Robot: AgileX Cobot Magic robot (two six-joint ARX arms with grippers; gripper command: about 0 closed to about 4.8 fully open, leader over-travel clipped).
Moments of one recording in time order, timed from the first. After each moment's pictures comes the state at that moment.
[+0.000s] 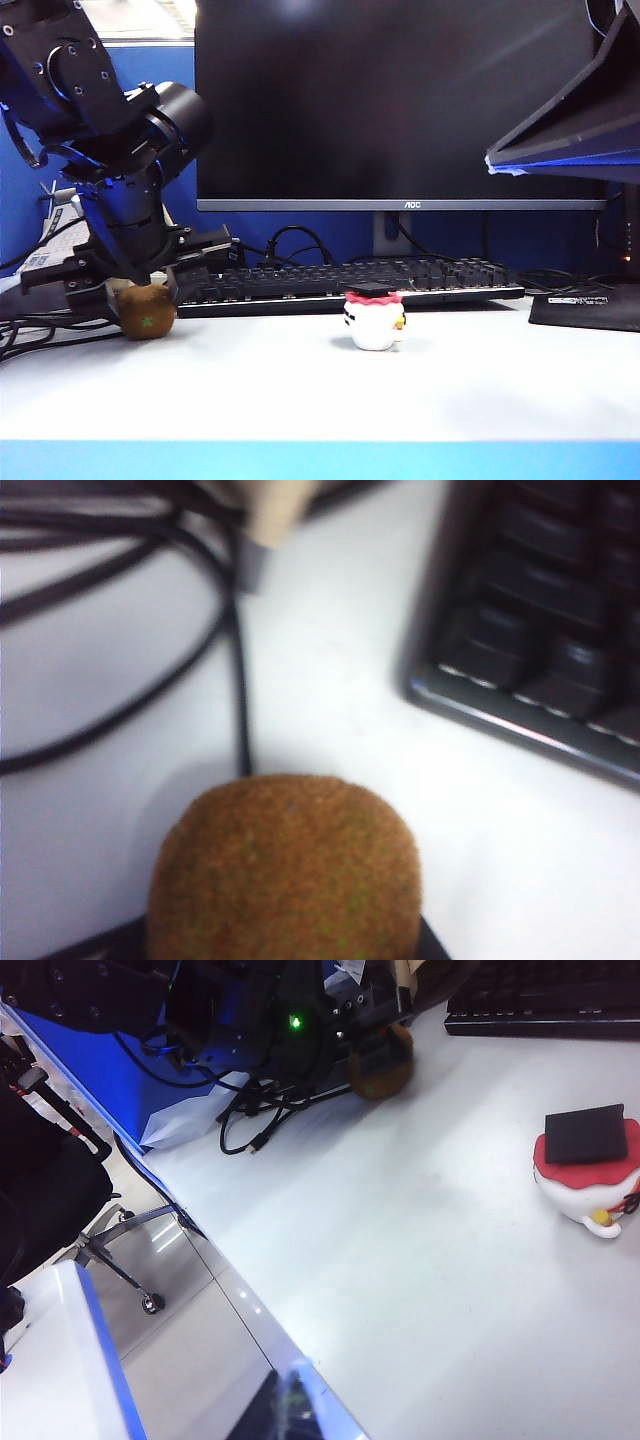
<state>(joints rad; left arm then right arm) -0.51 1.82 0.96 0.01 -0.51 -0.80 0.45 0.60 0.23 0.07 -0.58 0.26</state>
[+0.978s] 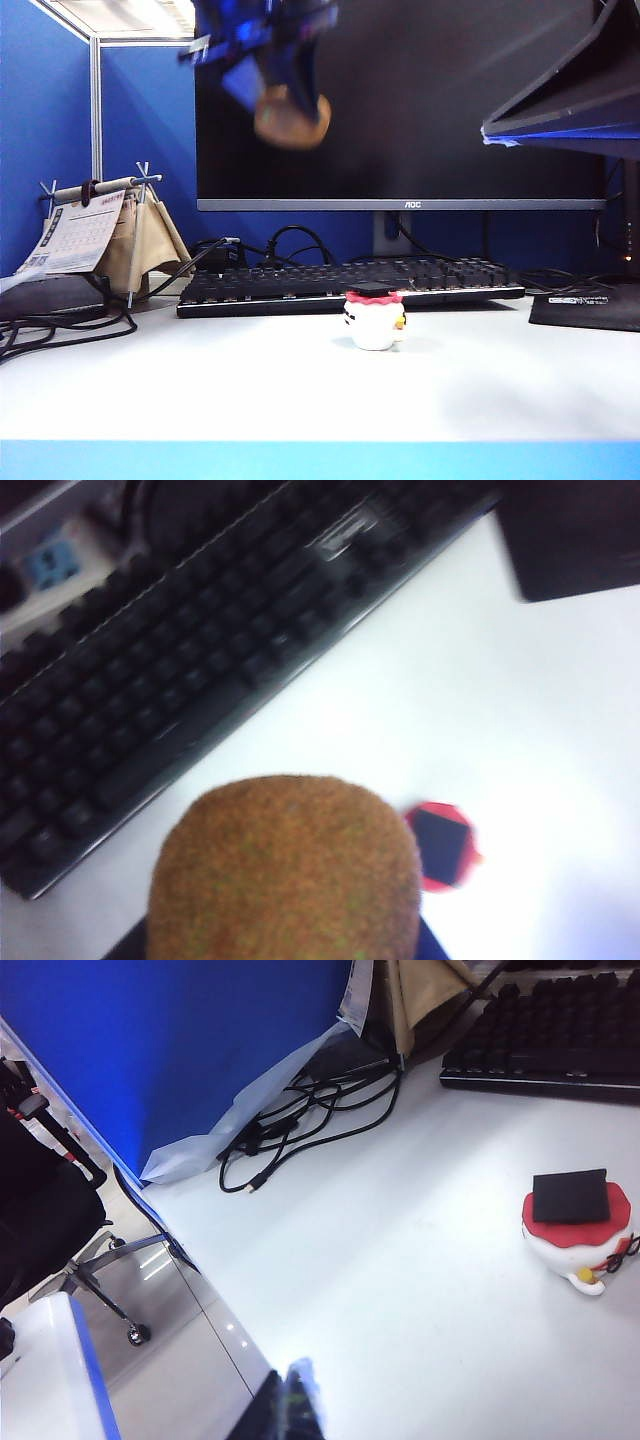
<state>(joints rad) -0.64 1.72 1.67 -0.73 0.01 0.06 0.45 0.60 0.23 0.14 -0.56 0.27</state>
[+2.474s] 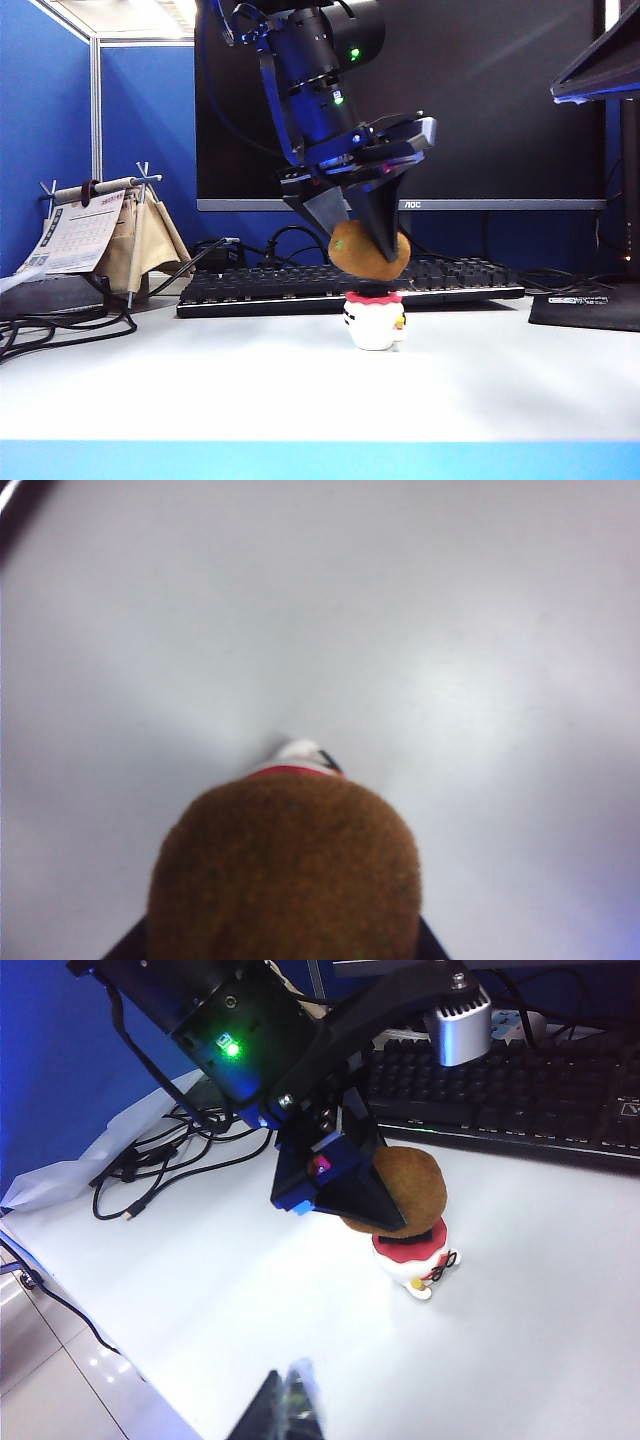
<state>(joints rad) -0.75 2.03 1.74 -0.77 0.07 0.16 0.45 0.39 0.33 -0.18 -0.31 0.16</state>
